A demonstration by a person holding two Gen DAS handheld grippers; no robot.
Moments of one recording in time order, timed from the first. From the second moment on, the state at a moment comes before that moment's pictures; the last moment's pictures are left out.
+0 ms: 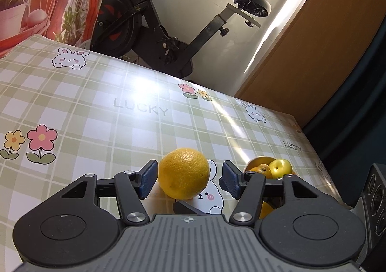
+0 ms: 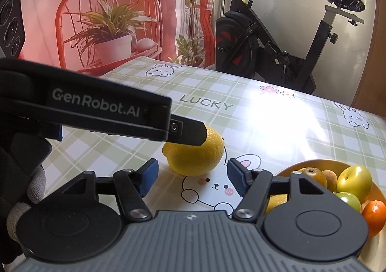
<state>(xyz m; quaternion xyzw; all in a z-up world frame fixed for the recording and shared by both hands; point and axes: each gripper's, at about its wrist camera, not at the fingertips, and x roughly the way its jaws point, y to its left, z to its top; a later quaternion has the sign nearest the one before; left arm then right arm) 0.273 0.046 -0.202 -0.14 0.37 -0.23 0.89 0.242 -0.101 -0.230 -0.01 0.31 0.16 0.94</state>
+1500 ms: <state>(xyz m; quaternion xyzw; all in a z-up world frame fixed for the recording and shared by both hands) 0.195 -0.089 -0.153 0.02 0.34 -0.32 0.88 0.144 -0.226 -0.211 0.07 0.22 0.12 0.97</state>
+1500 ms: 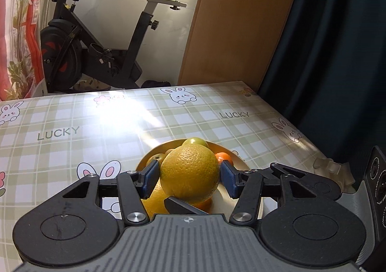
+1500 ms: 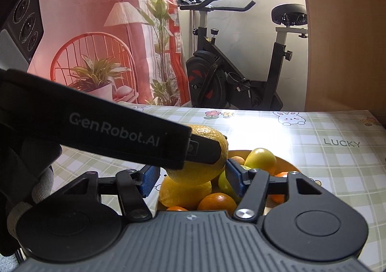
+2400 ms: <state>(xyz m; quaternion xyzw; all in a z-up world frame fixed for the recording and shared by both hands) 0.199 -0.156 -0.198 0.06 0.40 -0.32 0.86 0.134 -0.288 -0.258 0.12 0.22 0.10 0.96</state>
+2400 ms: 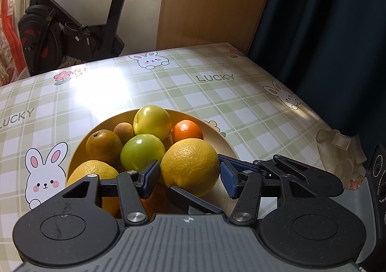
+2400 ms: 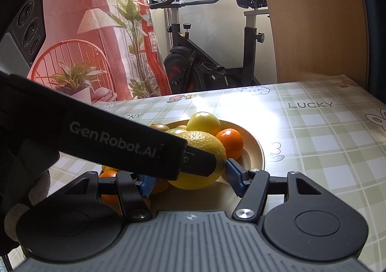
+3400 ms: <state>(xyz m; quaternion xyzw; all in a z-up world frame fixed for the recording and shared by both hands) 0.164 -0.090 -0.165 0.00 0.35 -0.25 0.90 0.130 -0.274 -0.257 0.09 0.26 0.09 0.96</state>
